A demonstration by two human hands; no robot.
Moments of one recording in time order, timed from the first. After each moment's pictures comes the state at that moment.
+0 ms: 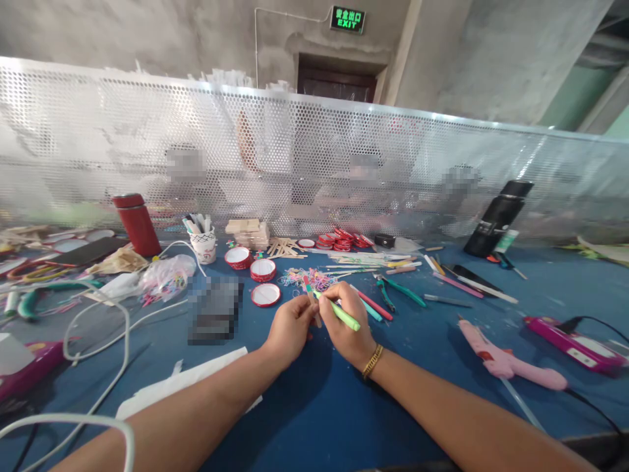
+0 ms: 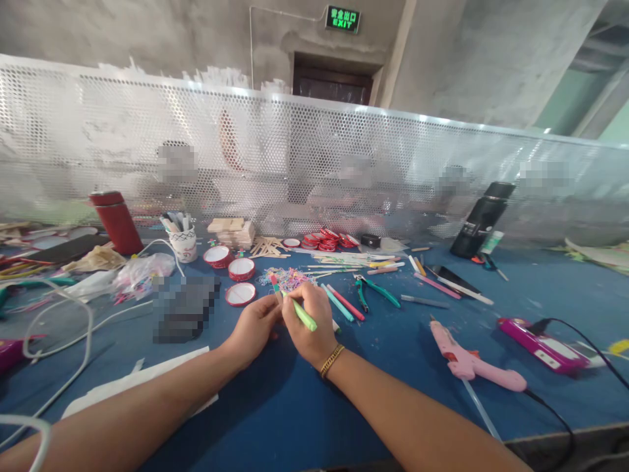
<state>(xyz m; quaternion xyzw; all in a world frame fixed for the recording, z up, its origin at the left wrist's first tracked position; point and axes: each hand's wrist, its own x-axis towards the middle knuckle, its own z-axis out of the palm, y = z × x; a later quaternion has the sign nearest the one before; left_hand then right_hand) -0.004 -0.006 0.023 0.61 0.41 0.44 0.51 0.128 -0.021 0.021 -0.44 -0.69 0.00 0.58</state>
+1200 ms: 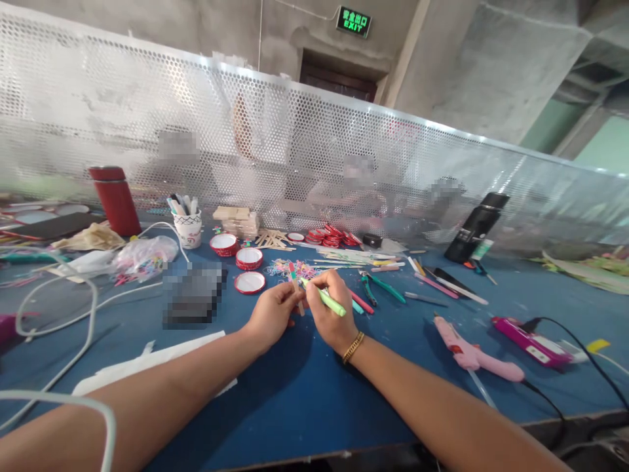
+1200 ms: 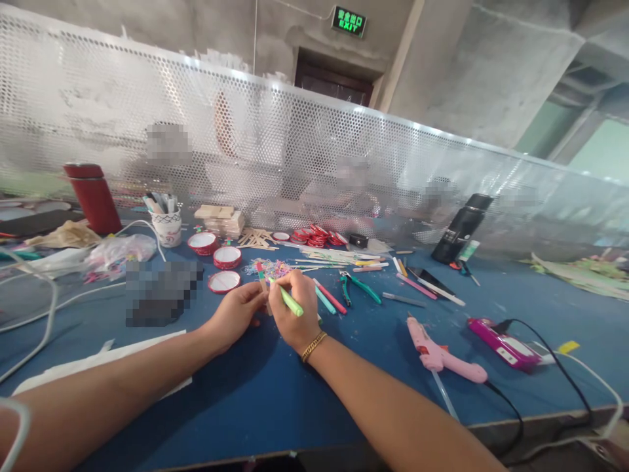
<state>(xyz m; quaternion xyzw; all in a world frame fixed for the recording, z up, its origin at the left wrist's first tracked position) -0.001 -0.006 0.028 0.60 0.41 0.45 0.52 0.133 -0.021 0.023 -0.46 -0.68 -0.02 0.58</state>
